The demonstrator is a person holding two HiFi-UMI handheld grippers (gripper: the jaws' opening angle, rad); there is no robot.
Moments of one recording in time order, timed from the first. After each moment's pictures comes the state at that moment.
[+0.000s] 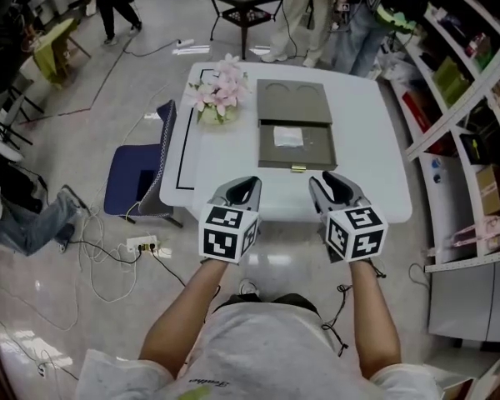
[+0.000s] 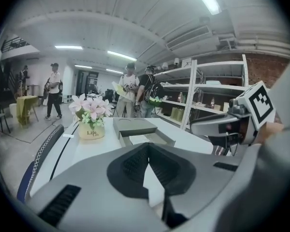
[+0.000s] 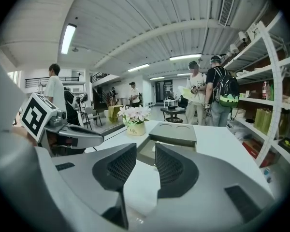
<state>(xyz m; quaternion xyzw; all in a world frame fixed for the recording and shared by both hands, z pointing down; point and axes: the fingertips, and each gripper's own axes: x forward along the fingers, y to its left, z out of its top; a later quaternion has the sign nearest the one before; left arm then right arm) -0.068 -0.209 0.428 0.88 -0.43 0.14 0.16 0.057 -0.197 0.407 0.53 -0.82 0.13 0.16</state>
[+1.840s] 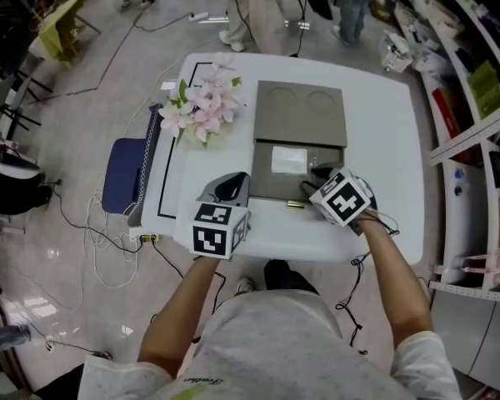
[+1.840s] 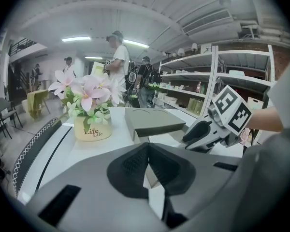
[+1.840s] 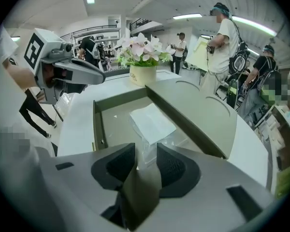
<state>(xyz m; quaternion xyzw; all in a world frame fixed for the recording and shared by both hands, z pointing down) -0.056 -0.343 0.485 0.83 -0.49 0.20 0.20 0.084 -0.348 0.557 0.28 -0.83 0.13 0.47</state>
